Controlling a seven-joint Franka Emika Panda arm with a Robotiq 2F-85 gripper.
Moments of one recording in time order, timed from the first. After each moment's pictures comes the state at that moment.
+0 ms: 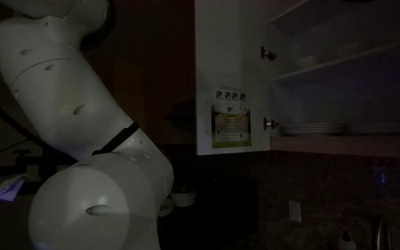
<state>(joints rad) -0.69 -0.62 -0.24 -1.99 -0.15 2.13 0.59</state>
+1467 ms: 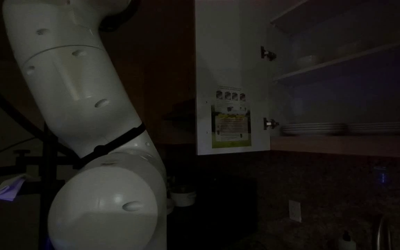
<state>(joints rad) -0.48 -0.43 -0.44 -1.76 0.01 2.07 0.42</state>
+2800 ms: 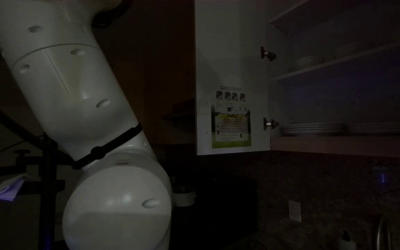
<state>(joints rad) -0.35 -0.46 -0.49 -1.69 0.21 1.92 0.21</state>
